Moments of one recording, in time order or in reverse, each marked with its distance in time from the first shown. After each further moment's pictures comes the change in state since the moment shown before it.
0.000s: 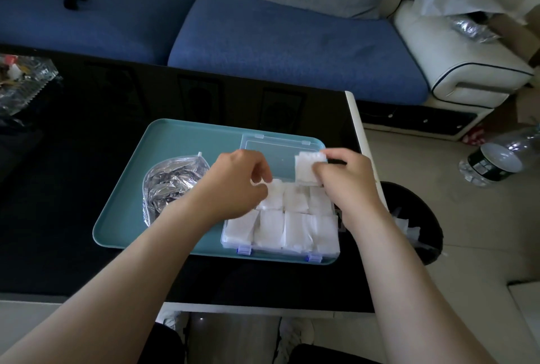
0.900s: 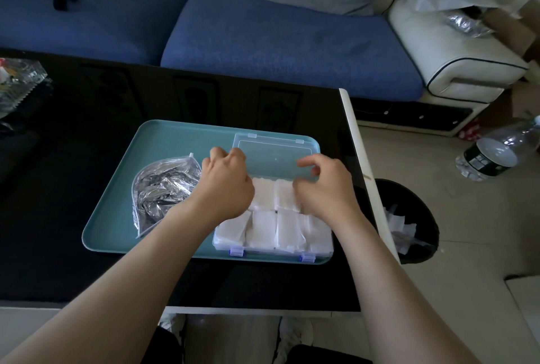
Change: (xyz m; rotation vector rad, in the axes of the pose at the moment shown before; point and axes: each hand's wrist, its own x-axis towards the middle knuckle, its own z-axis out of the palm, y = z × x) left_hand 0.009 0.006 0.018 0.117 0.013 -0.227; right_hand 0.006 0.021 0.008 -0.372 -0.045 -0.139
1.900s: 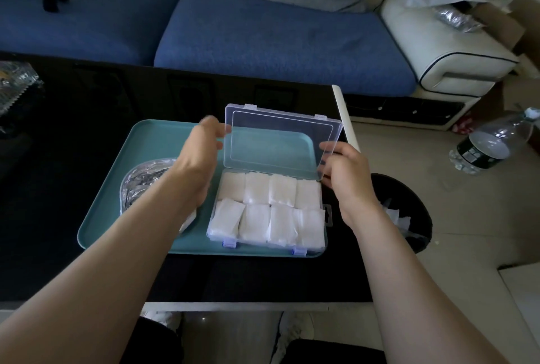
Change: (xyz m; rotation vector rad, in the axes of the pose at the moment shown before) left_hand 0.015 0.005 -0.026 -1.009 0.072 -0.306; right_hand 0.010 0.010 -0.026 0.524 0.117 0.151
